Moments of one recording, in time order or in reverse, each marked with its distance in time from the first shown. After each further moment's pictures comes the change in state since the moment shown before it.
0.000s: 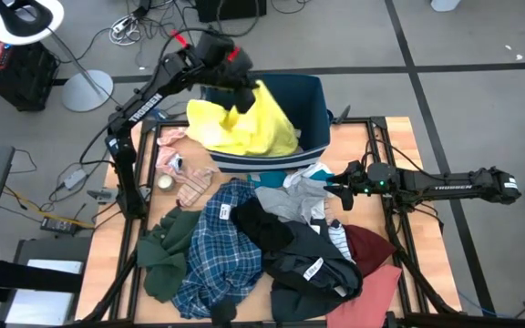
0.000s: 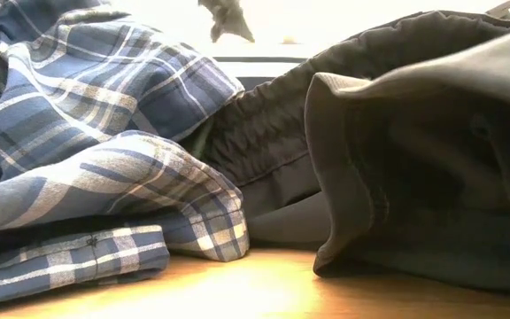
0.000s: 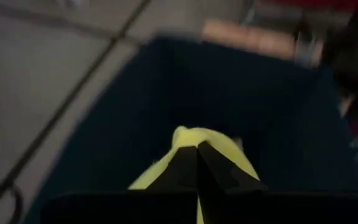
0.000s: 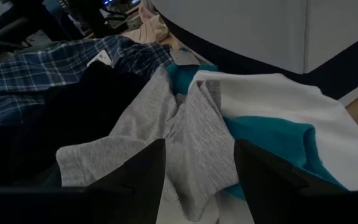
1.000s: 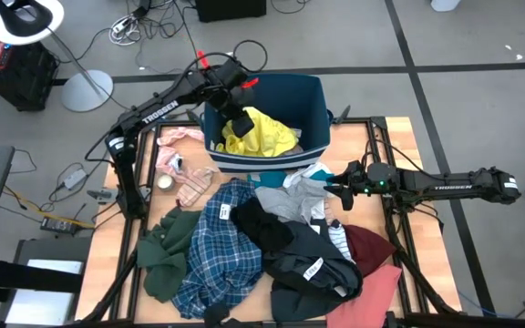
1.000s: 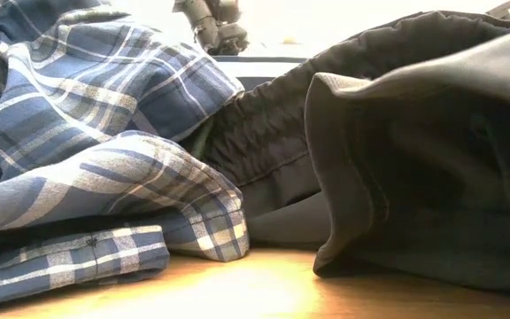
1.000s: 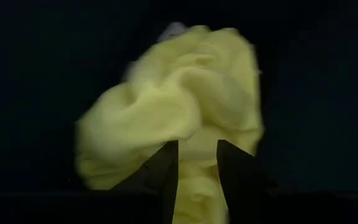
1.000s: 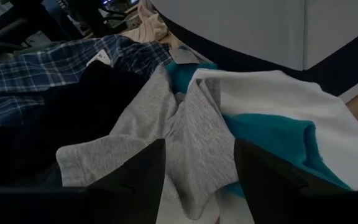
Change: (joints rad) left arm -0.001 -0.011 -0.282 -0.090 -0.039 -0.074; right arm 0.000 0.000 0.000 -0.006 -0.001 0.013
